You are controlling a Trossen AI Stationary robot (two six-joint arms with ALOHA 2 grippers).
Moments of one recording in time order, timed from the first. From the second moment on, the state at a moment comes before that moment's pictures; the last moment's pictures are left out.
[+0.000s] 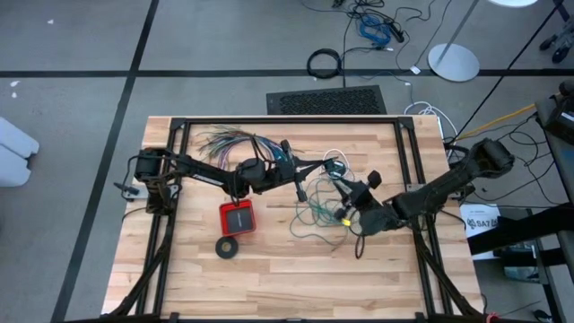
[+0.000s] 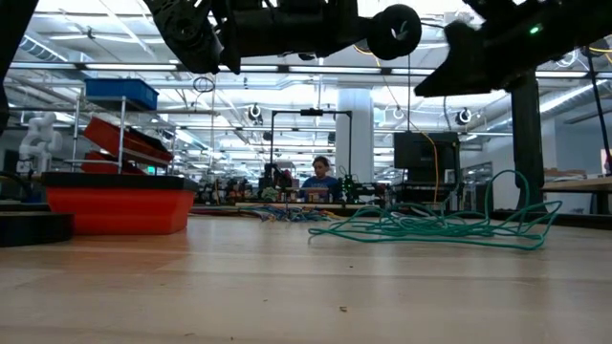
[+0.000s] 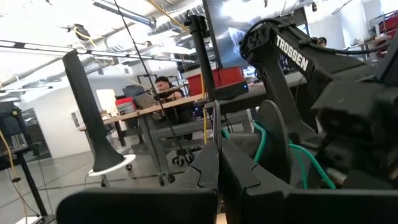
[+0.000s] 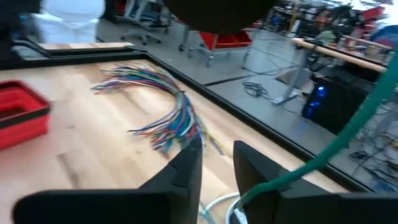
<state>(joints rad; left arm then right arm) 0.03 1.84 1.01 1.12 -0.18 0.36 0.45 1.26 0.56 0.13 1.21 0.41</state>
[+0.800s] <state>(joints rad) 0.17 1.84 1.01 1.10 0.27 0.11 0.72 1.16 0.56 -0.23 1.23 0.63</state>
